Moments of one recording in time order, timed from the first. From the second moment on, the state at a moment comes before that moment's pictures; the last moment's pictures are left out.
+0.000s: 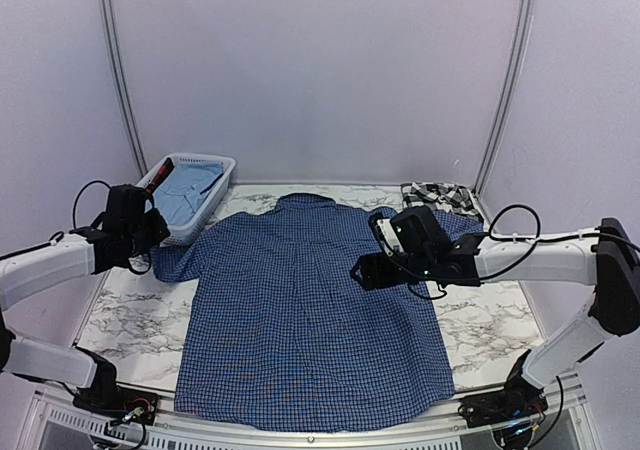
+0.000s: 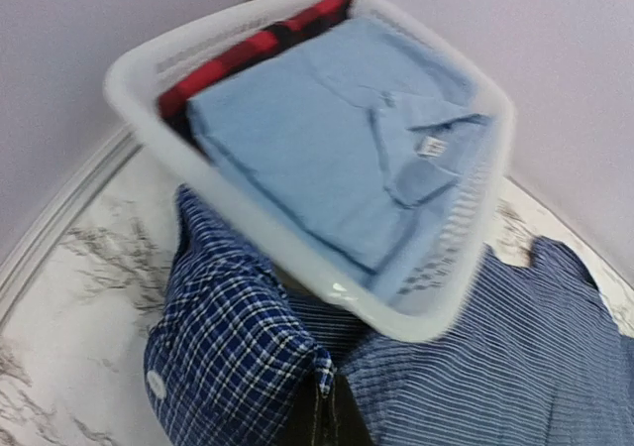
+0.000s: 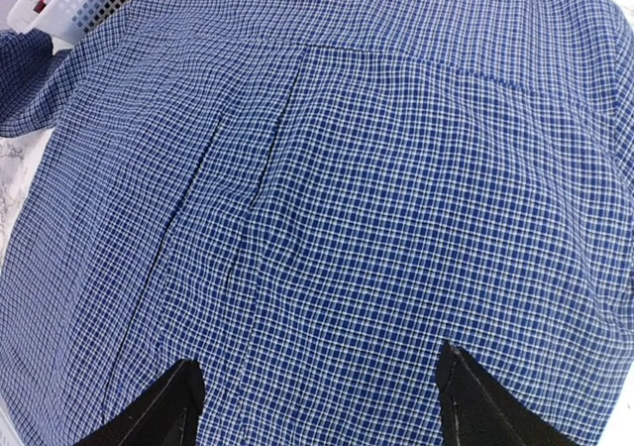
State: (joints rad) left arm -0.24 1.20 0.68 -0.10 -0.35 -0.66; right arm 0.80 1.48 0.87 -0.15 0.04 0.43
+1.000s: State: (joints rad) left arm -0.81 1.60 1.07 -0.13 -0.24 -0.62; right arm 0.83 1.88 1.32 -0.18 0.04 0.41
